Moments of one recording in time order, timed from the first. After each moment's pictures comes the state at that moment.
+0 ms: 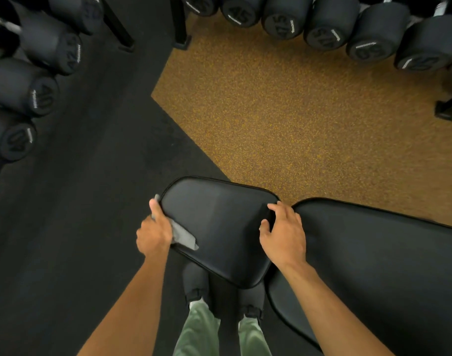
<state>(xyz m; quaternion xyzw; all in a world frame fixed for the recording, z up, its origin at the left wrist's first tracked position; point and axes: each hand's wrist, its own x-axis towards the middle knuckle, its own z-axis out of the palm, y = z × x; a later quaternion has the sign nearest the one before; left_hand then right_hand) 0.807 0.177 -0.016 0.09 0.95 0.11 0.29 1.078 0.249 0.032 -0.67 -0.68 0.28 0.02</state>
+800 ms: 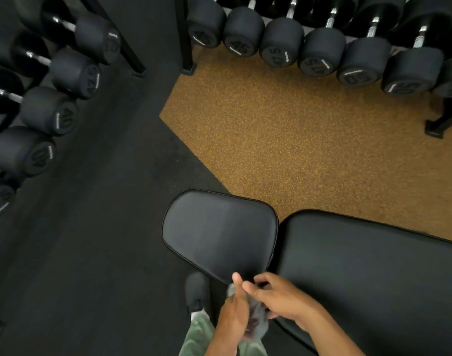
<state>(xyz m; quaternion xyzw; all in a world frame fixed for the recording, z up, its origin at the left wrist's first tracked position) 1.003 0.112 0.067 -0.02 0.78 0.08 0.63 1.117 0.187 0.097 -0.58 -0.41 0.68 -0.19</state>
